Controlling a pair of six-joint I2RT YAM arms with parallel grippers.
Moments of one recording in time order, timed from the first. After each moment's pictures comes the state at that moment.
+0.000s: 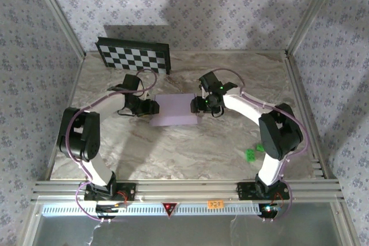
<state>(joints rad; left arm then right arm) -0.27 1.70 1.08 -0.58 0.44 -0.26 0.56 1.78 1.27 -0.63 -0.16 0.45</state>
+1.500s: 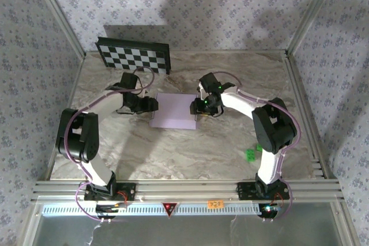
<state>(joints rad) -0.26 1.69 1.10 -0.56 0.45 -0.29 0.53 1.86 1.29 -0.59 -0.29 0.44</state>
